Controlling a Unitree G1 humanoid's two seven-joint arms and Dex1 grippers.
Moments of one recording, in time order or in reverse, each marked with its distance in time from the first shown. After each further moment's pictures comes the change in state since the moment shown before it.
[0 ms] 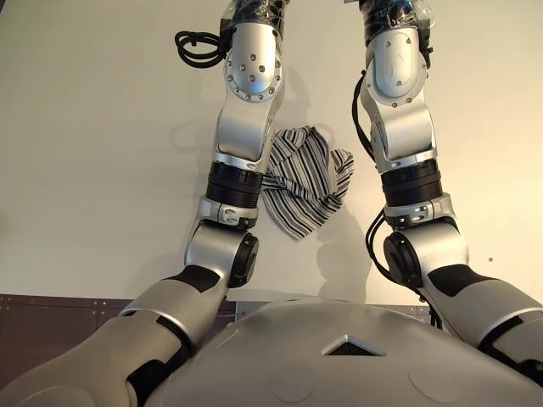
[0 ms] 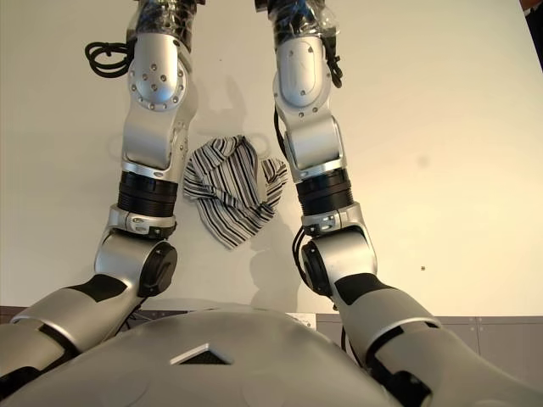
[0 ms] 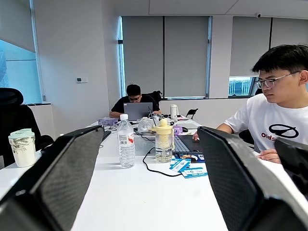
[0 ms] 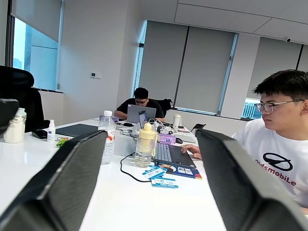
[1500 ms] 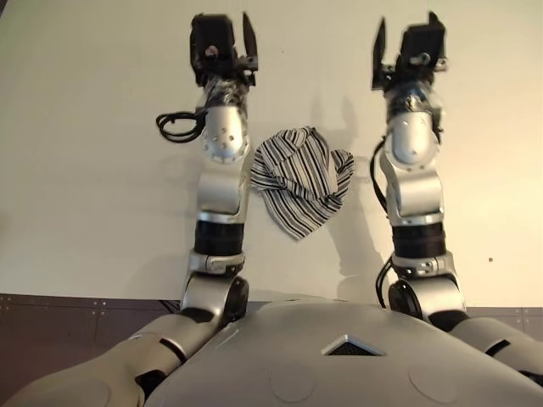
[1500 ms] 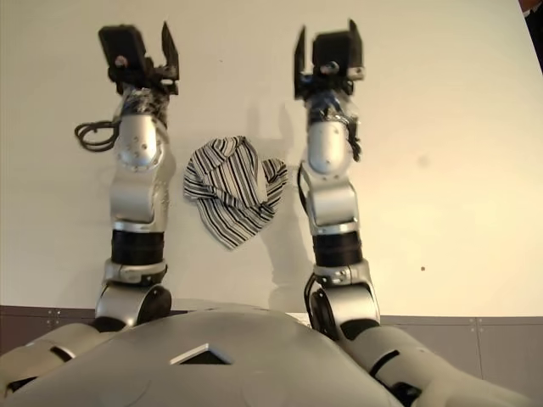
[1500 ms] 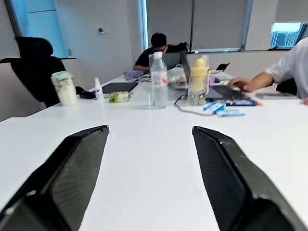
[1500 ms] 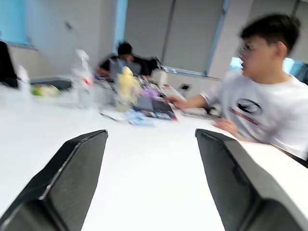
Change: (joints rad) left arm 0.465 0.046 -0.009 -0.381 0.017 0.249 -0.057; right arm 0.471 -0.060 0.004 -0.384 -0.032 0.219 0.047
